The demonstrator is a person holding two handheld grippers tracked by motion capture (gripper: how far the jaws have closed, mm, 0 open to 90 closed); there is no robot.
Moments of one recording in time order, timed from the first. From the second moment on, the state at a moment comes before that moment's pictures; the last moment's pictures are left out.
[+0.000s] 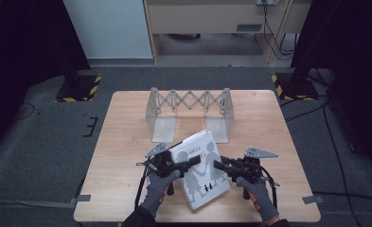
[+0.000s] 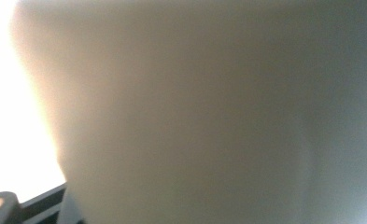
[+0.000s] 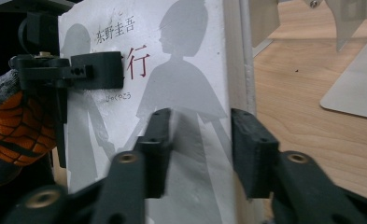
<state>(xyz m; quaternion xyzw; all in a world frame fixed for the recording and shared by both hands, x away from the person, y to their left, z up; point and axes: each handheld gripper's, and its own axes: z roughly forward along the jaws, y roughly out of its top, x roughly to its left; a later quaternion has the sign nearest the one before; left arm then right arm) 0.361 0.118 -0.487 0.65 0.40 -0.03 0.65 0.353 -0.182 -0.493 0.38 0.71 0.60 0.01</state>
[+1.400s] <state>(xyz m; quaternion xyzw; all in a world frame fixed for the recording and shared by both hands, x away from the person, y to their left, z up) 0.323 0.104 -0.451 0.71 0.28 0.07 0.64 0.377 -0.247 -0.527 0.53 0.74 0.35 0.23</state>
